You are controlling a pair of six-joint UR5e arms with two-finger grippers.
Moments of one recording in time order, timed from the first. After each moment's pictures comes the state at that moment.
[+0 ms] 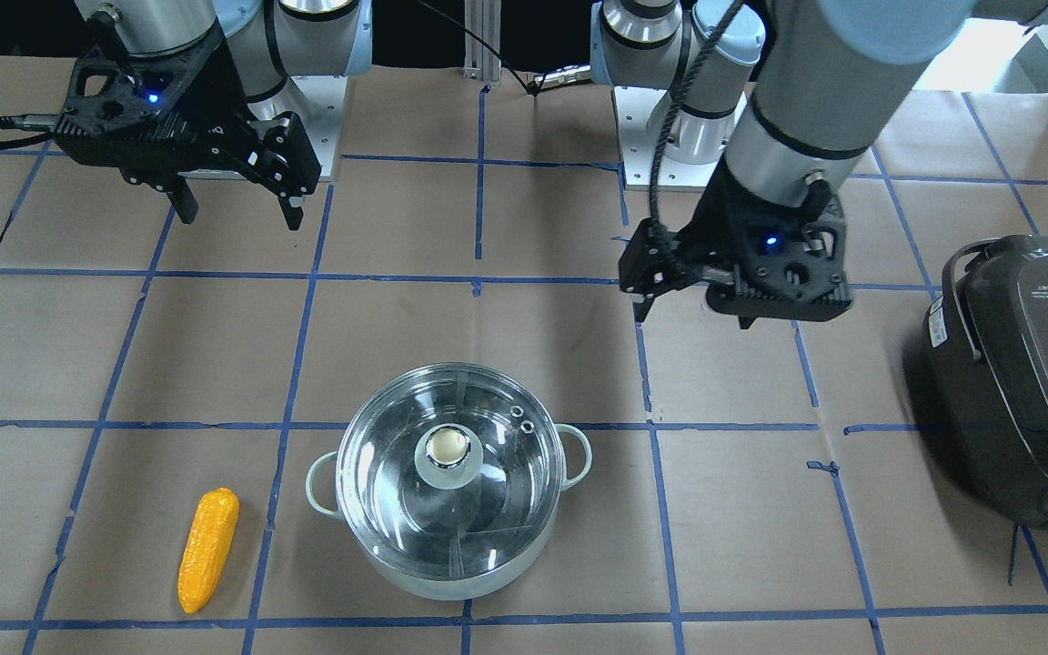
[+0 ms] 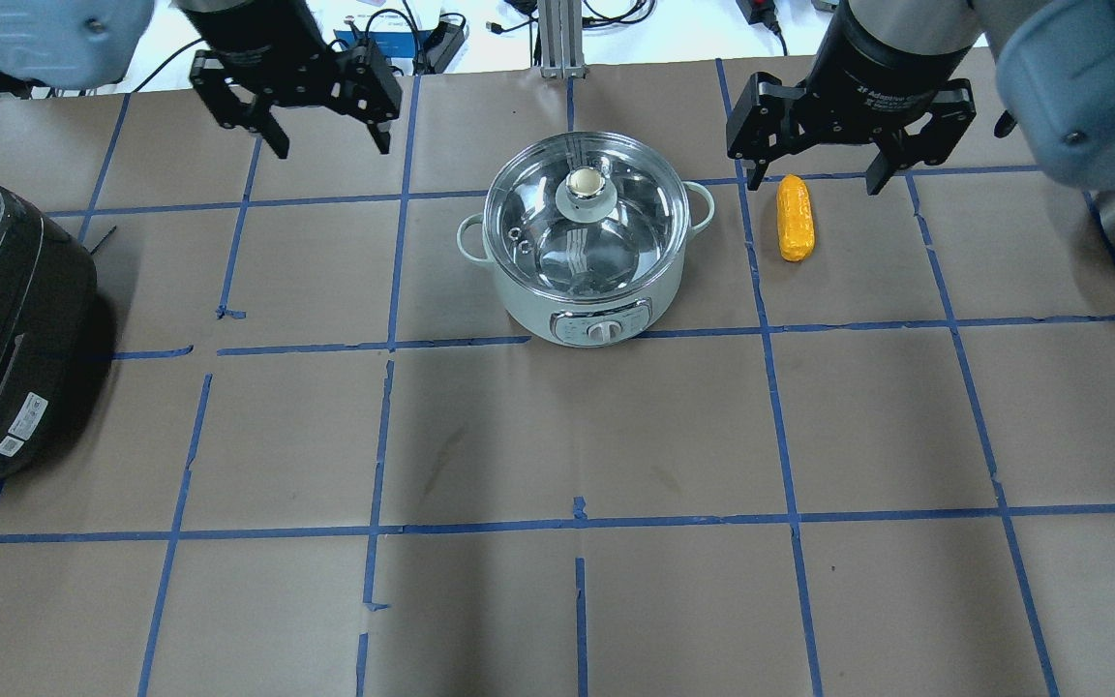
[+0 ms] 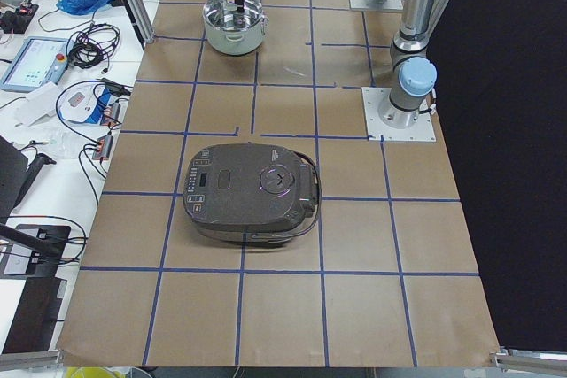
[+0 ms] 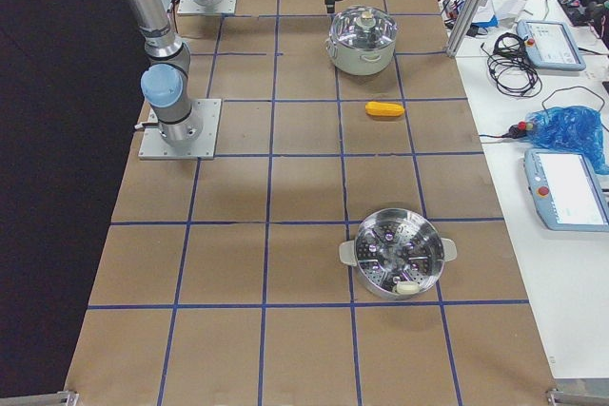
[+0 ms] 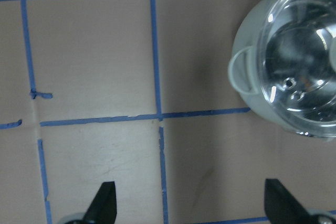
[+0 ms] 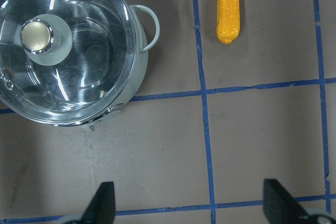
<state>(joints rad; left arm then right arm) -1.68 -1.83 -1.29 -1.54 1.53 -0.08 1.65 -1.58 1.52 -1.63 -1.55 0.16</state>
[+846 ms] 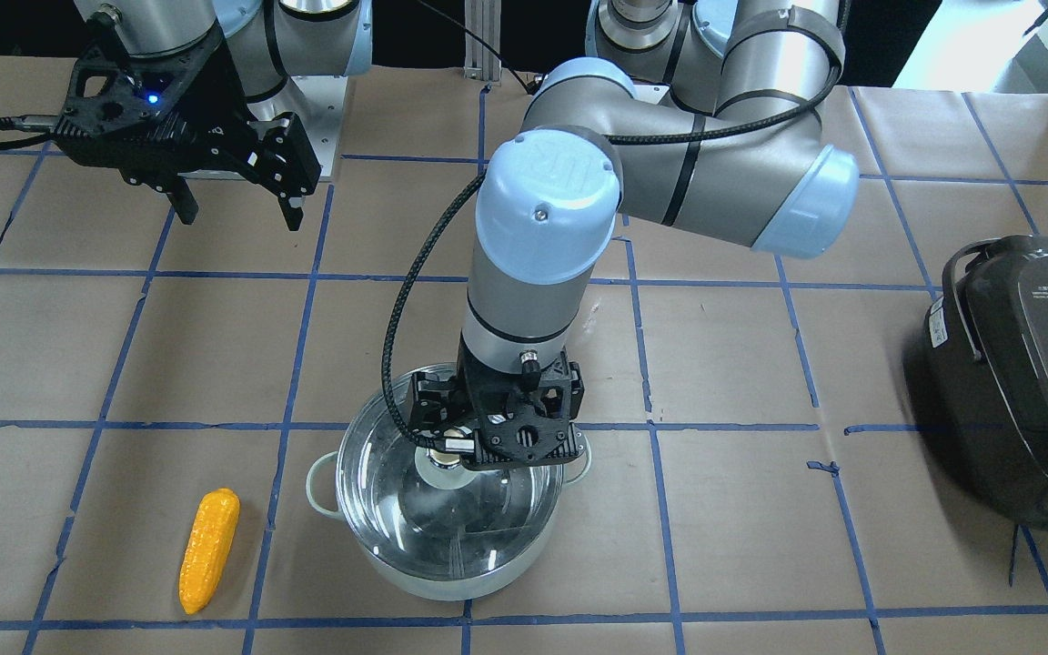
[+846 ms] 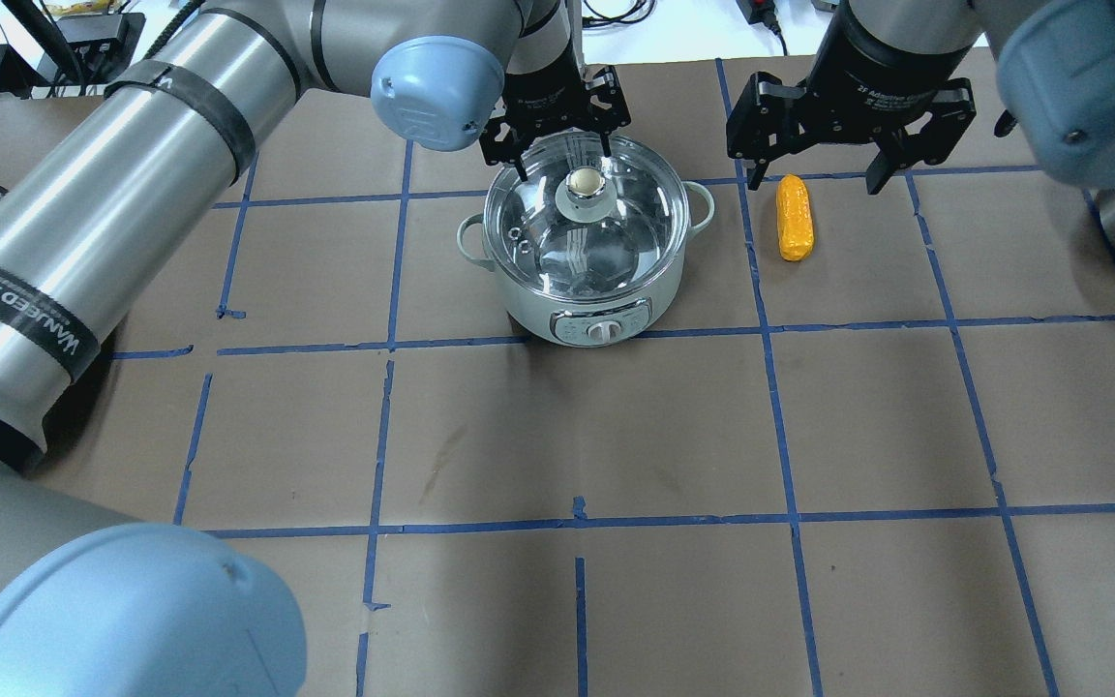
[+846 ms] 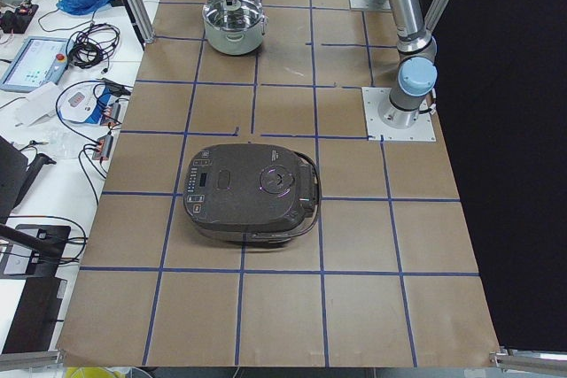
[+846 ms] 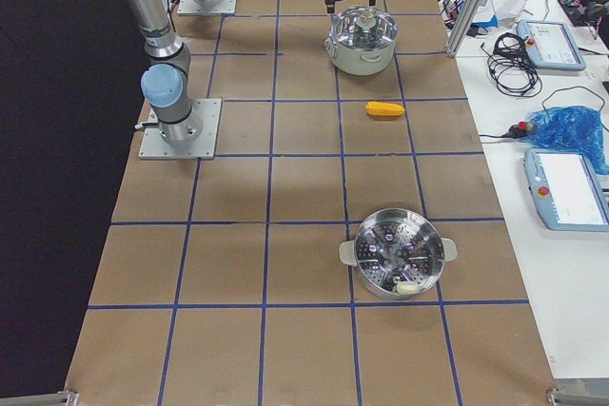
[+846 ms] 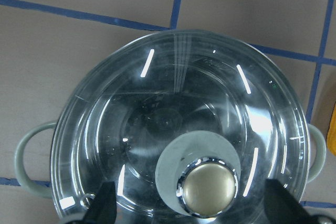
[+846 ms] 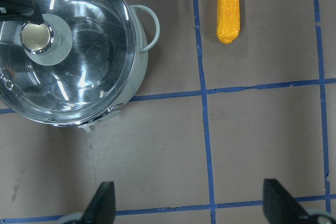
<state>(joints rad) -1.88 -2.13 -1.19 -1.27 1.45 -0.50 1.65 -1.58 1.52 -1.63 -1.55 0.16</state>
